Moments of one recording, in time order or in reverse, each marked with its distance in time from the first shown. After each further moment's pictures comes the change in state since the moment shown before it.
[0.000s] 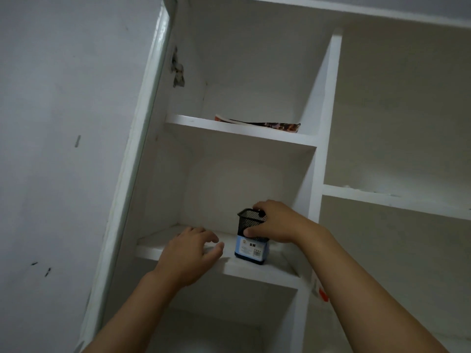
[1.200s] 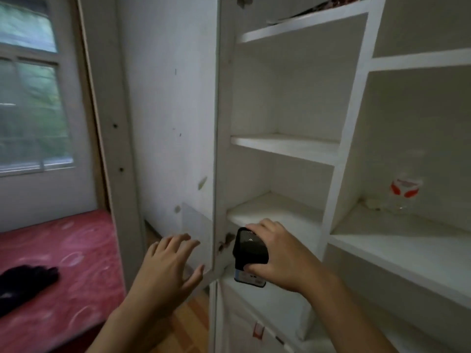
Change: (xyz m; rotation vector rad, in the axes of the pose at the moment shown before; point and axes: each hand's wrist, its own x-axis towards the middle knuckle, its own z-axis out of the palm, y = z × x) left_hand -0.372 0.186 -0.058 0.528 -0.207 -0.589; right_hand -0.270 0.027 0.165 0.485 -0.173 -0.729
